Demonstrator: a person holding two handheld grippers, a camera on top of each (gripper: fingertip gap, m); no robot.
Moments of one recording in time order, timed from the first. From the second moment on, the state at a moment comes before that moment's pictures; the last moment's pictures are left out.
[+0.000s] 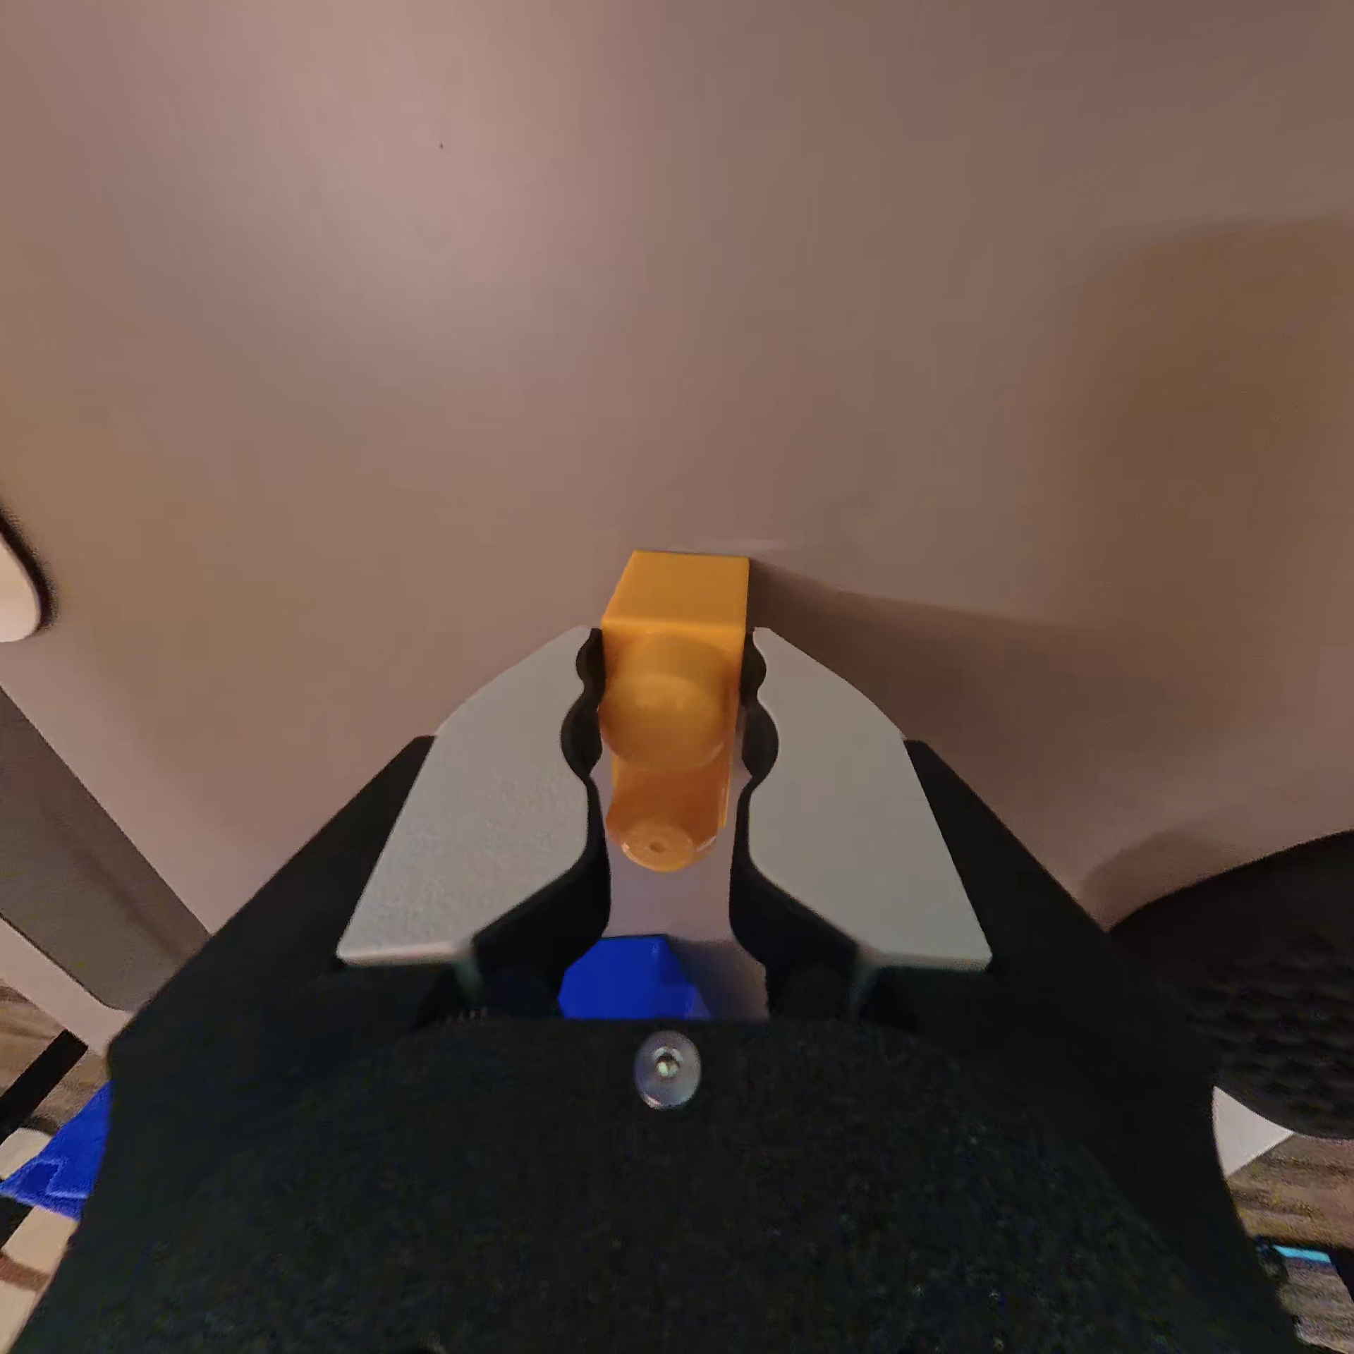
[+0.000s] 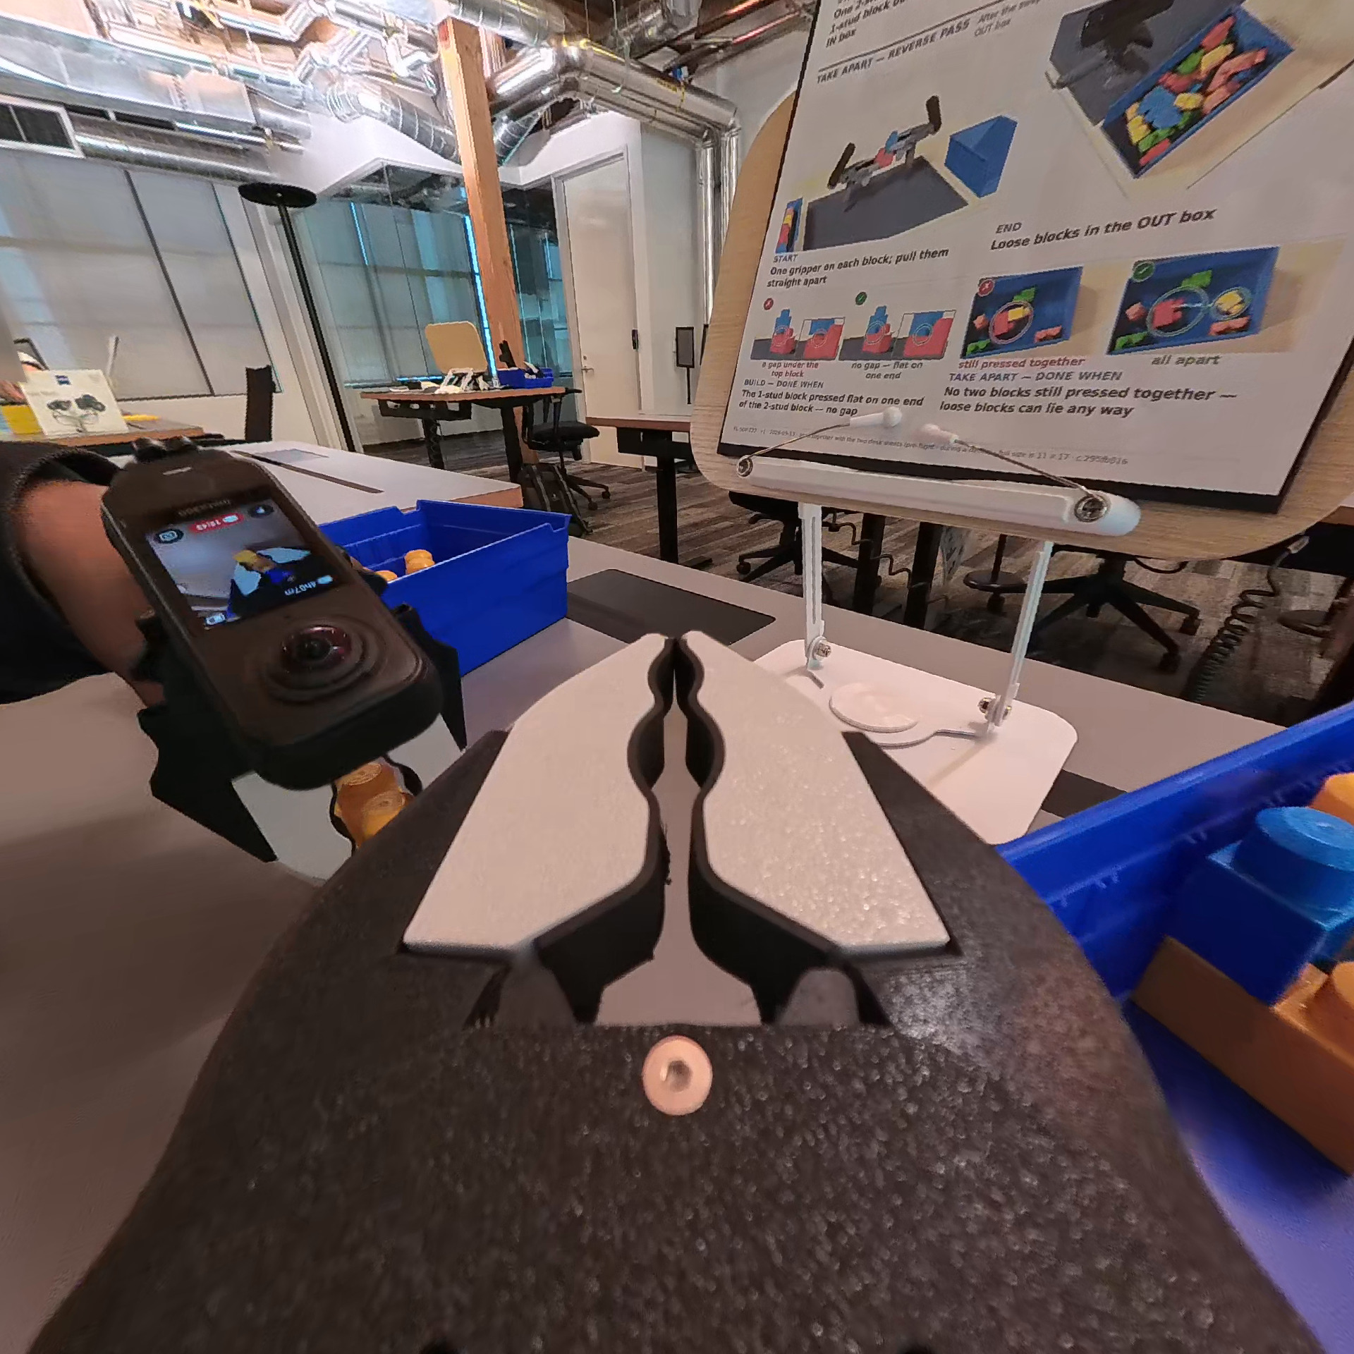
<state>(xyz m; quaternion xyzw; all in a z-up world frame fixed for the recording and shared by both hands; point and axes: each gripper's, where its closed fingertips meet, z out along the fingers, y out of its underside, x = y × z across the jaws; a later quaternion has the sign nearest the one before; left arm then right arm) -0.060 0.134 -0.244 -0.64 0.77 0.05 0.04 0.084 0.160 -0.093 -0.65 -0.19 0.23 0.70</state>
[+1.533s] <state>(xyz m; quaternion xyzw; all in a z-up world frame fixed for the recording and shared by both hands) -0.318 0.209 -0.201 -0.86 0.49 -0.05 0.12 0.078 0.162 -0.112 -0.67 -0.20 0.22 0.68</state>
